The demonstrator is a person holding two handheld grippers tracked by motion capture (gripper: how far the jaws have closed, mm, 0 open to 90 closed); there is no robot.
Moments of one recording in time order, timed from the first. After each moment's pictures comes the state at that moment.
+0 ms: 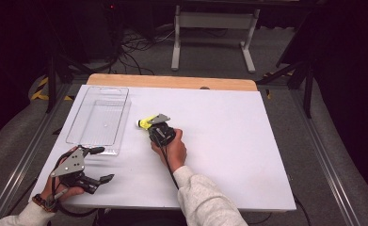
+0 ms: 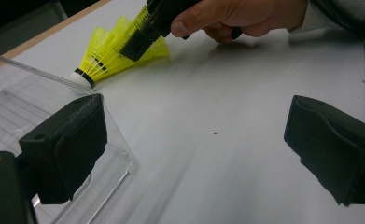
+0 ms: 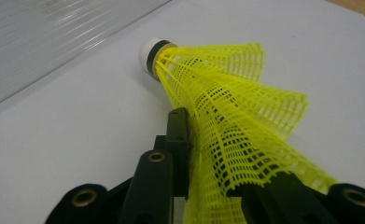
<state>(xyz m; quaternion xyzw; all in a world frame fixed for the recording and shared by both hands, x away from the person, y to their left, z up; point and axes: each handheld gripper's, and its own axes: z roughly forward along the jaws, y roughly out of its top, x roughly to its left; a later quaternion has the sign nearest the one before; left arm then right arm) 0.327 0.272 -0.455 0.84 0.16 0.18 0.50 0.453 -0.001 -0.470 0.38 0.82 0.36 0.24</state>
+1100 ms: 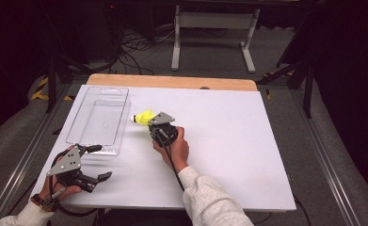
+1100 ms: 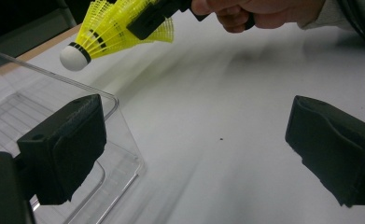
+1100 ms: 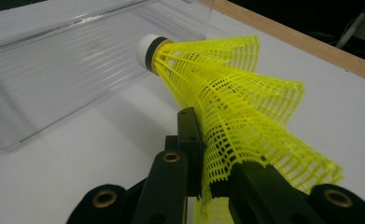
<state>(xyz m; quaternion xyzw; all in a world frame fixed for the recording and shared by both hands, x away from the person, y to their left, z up) 0.328 0.278 -0.452 0.82 0.16 0.19 0.51 0.437 -0.012 -0.443 0.34 0.81 0.41 0.25</state>
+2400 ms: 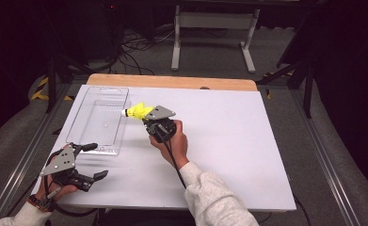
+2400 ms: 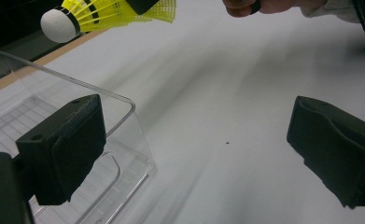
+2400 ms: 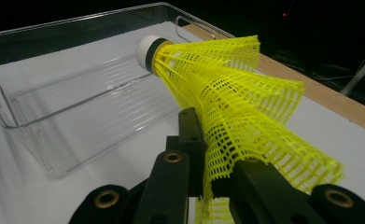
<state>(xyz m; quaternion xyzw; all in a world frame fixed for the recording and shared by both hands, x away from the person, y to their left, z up) 0.326 0.287 -0.447 0.81 0.17 0.20 0.52 0.431 -0.008 -0.406 0.29 0.80 0.46 0.25</state>
